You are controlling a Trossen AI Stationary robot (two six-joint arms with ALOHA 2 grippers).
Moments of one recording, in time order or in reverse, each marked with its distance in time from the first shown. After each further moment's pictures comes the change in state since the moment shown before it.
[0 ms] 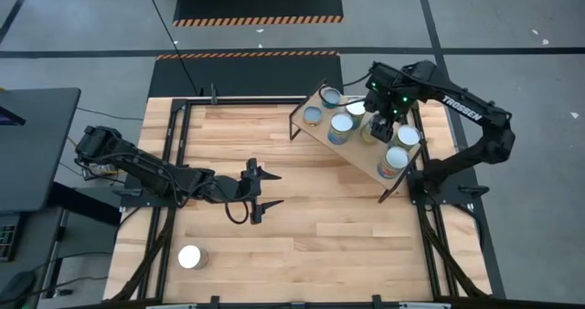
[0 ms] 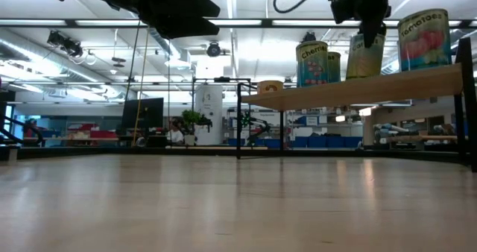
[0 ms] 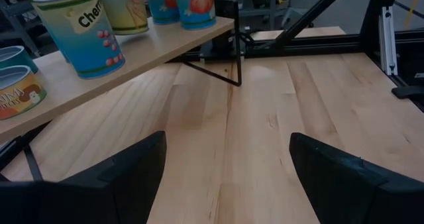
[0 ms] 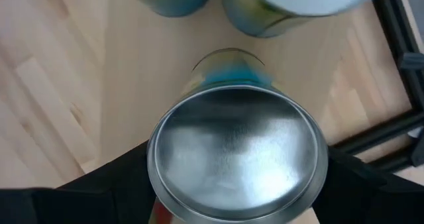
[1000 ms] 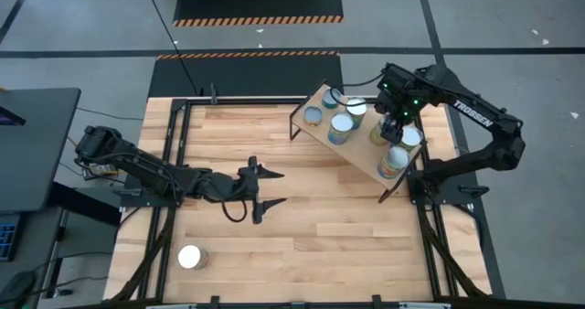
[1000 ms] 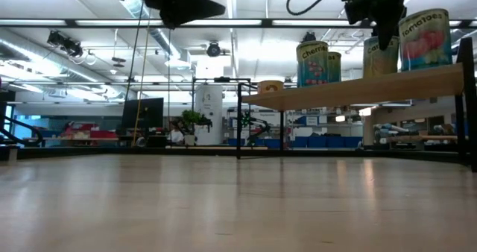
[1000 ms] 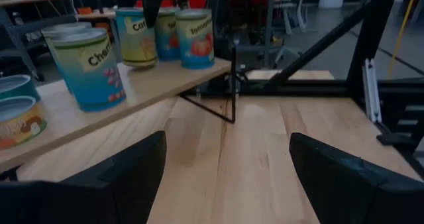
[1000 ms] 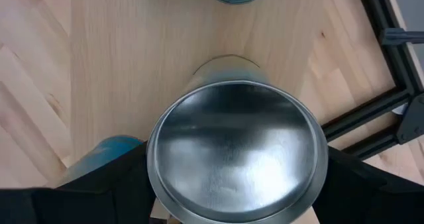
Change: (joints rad) left arm 0.000 -0.001 0.000 0.141 0.003 -0.009; right arm -0.054 -0.099 -0.091 -0.002 0.034 -0.034
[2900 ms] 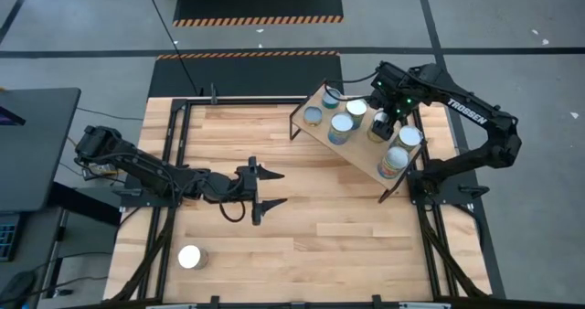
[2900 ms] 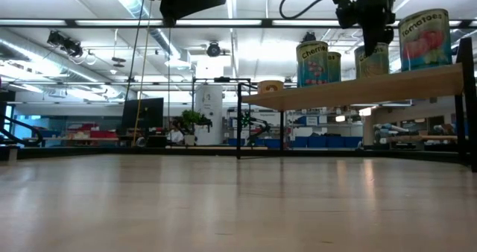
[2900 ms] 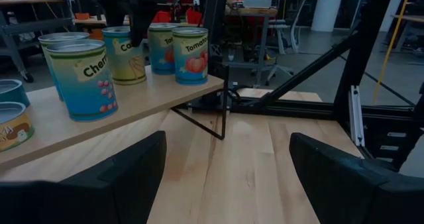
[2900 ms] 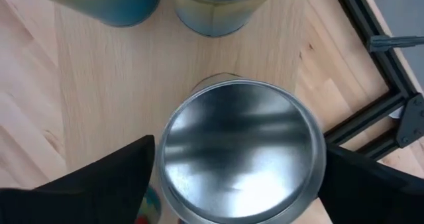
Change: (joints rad) left arm -0.012 -0.003 0.000 0.065 0.000 -0.049; right arm 0.004 0.034 0.001 0.077 0.028 0.095
